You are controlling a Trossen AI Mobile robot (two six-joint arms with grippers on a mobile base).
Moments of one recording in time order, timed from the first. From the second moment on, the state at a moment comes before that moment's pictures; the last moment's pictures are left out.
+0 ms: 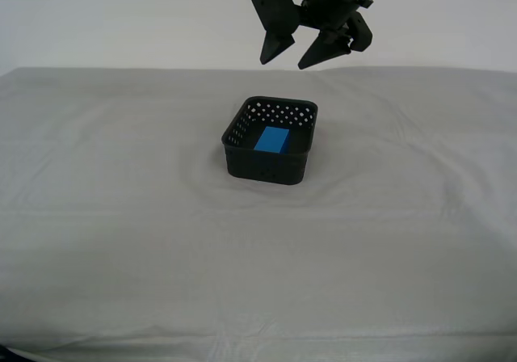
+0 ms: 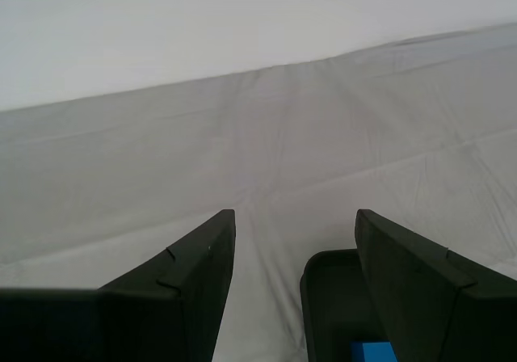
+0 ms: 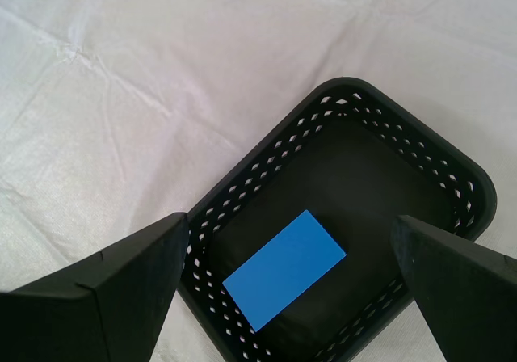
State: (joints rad) arm 0 0.62 1.83 1.26 -0.32 -0.23 0.16; arm 1 -0.51 1.73 1.55 -0.50 -0.11 -0.21
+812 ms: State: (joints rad) arm 0 0.62 1.83 1.26 -0.32 -0.23 0.16; arm 1 -0.51 1.73 1.55 -0.50 -0.11 -0.21
